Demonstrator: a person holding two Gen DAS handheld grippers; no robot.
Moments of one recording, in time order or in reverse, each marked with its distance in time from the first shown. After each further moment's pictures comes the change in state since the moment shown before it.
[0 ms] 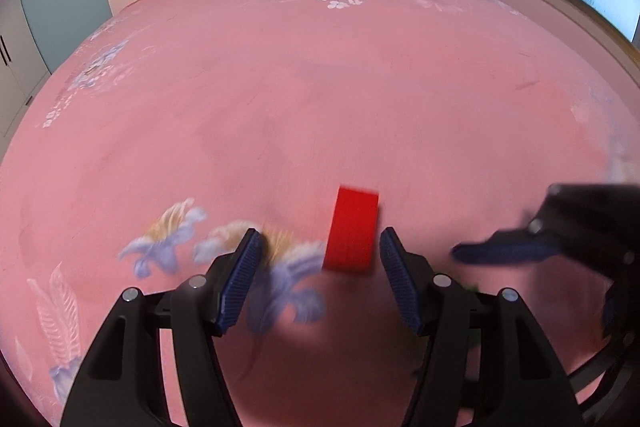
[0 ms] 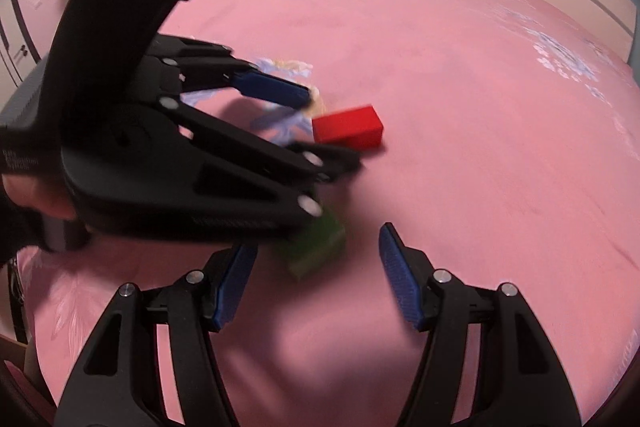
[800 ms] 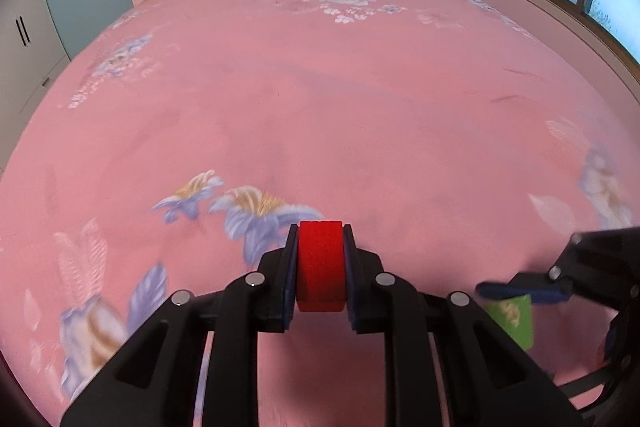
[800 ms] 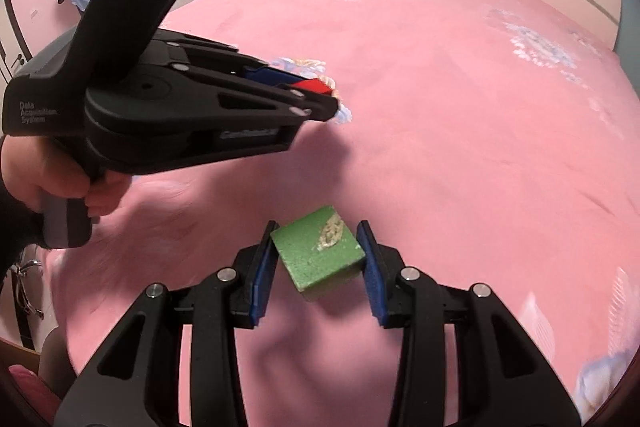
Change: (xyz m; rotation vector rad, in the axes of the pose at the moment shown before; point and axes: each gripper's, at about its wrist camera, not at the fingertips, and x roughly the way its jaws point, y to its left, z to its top) left arm -0.068 -0.023 -0.014 -0.069 -0.008 0.044; right arm -0.075 0.046 -0.037 0.033 0.007 -0.078
